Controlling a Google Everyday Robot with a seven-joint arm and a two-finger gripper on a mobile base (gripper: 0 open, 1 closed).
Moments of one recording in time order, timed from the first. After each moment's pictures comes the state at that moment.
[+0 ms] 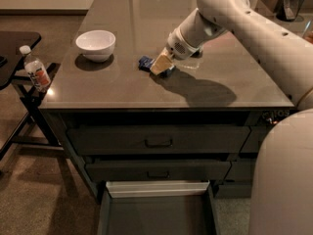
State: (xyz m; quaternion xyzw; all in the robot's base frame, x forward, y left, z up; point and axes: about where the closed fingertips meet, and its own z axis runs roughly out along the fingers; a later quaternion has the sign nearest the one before) arm 0.705 -0.027 0.841 -0.51 0.79 0.18 0.28
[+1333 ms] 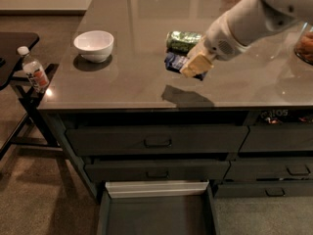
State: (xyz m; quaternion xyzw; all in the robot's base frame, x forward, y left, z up) arm 0.593 -0.099 0.920 -0.53 0.78 0.12 0.32
